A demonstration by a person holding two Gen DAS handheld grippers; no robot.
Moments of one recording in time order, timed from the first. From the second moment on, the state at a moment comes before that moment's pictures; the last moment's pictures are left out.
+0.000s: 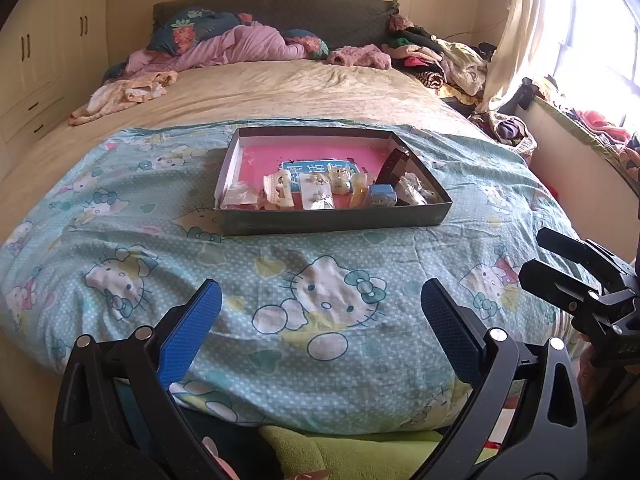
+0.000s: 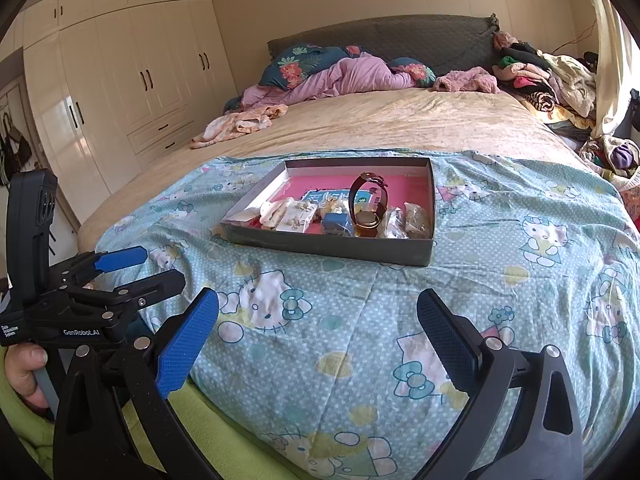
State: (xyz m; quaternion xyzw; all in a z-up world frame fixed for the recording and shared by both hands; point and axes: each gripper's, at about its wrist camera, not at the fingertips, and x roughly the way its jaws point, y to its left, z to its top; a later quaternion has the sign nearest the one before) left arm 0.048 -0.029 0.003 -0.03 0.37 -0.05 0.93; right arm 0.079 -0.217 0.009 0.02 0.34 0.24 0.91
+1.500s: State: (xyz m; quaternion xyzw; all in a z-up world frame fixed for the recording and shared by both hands) left arm 0.047 -0.026 -0.004 -0.03 0.38 -0.04 0.92; right arm 0.079 -0.214 0.008 0.02 0.34 0.24 0.91
